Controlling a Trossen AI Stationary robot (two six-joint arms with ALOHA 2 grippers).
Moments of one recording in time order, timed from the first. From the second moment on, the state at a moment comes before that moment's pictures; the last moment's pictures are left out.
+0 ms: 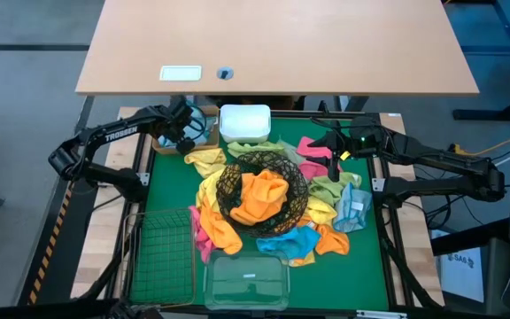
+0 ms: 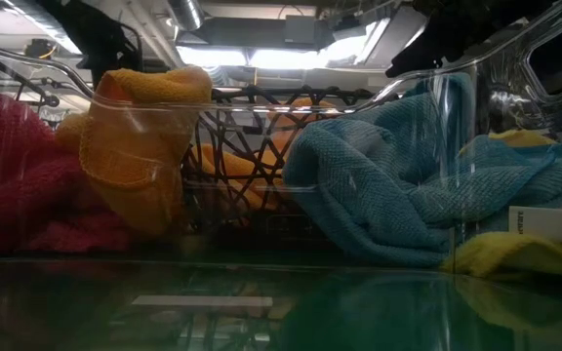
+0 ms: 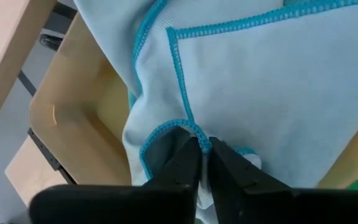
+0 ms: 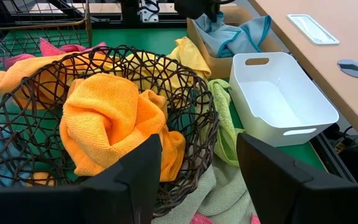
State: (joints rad) left arm 0.85 1.30 0.80 -0.74 -0.33 0.13; right arm -0.32 0.92 0.82 -0.38 -0.19 -0.16
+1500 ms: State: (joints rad) left arm 0.60 1.30 1.10 -0.79 -0.06 0.00; right arm -0.68 1.21 0.82 -0.60 -0.09 -0.16
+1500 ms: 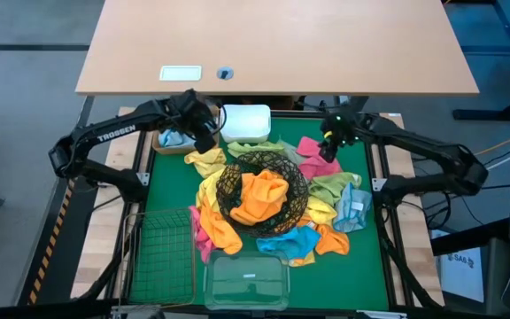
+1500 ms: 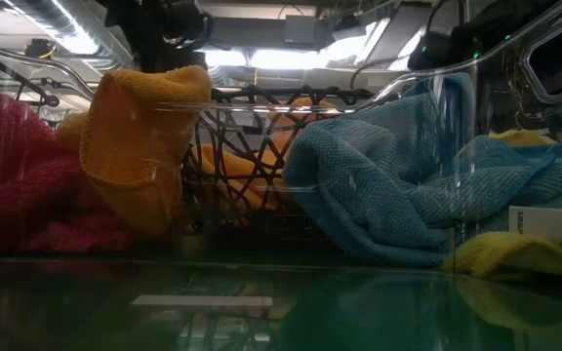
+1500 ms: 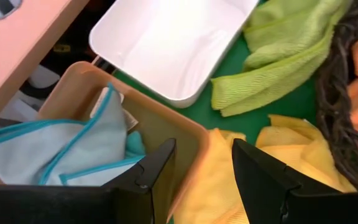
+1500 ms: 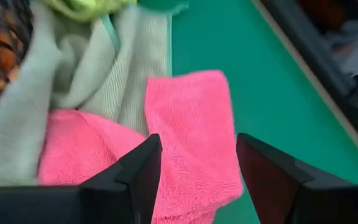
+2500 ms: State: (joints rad) left arm 0.53 1.30 1.10 -0.79 -0.06 -0.05; right arm -0.68 1.49 0.82 -0.60 -0.07 -0.24
